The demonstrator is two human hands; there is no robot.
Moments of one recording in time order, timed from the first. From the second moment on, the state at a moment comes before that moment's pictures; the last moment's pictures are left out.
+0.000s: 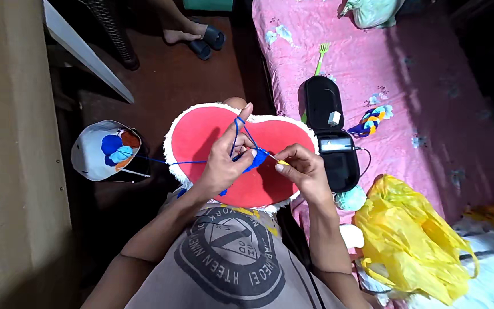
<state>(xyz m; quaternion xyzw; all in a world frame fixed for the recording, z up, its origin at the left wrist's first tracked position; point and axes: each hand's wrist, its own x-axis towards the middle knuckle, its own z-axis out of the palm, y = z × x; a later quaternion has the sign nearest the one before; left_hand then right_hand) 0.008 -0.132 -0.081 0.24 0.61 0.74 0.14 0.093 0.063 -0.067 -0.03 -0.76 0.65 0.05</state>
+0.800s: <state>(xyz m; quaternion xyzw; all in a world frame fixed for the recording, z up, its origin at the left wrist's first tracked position) 0.023 -0.122 -0.082 0.22 0.59 0.78 0.03 0.085 0.018 -0.094 -0.04 -0.62 0.76 0.18</state>
